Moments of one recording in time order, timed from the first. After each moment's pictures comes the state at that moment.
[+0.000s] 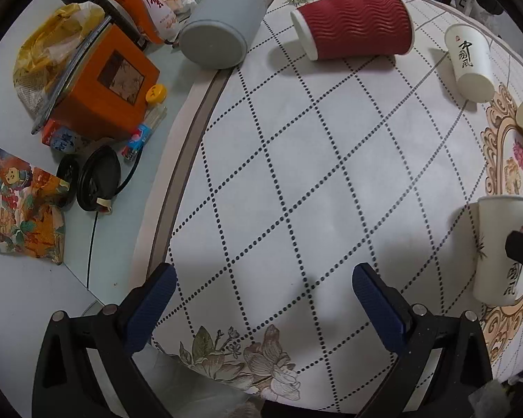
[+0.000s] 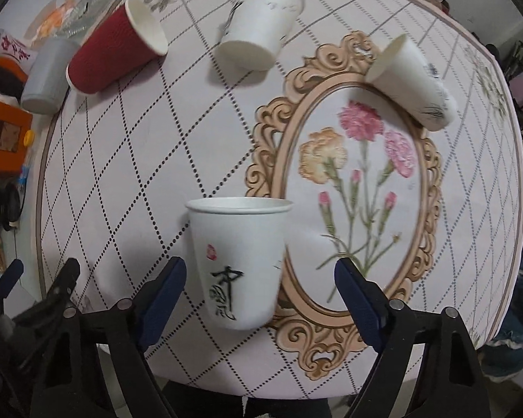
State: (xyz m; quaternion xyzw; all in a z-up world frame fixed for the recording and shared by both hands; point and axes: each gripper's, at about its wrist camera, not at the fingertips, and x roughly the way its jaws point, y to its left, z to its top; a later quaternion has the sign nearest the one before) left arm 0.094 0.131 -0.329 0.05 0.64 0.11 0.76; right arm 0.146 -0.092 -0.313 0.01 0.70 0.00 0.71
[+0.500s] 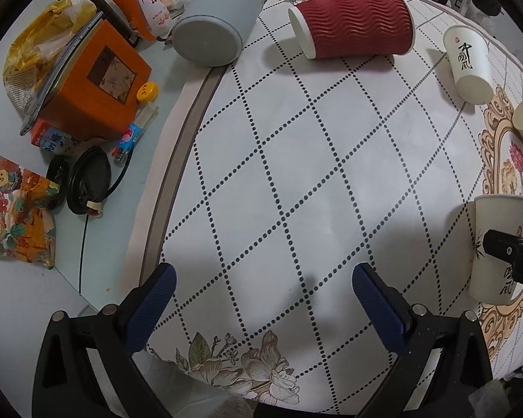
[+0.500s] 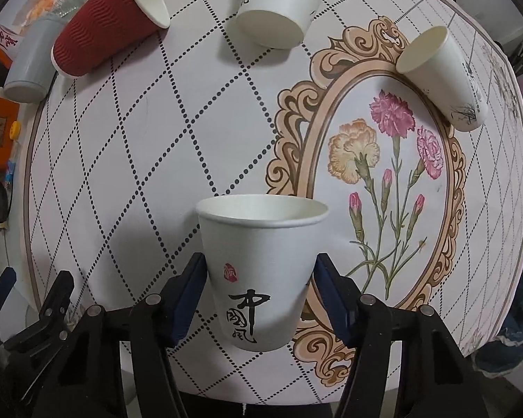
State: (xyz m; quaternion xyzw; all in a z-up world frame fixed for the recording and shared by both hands) left arm 0.099 0.137 -0.332 0.04 0.64 0.09 0.76; right arm 0.157 -0.075 -0.342 0.01 0.72 -0.01 0.69
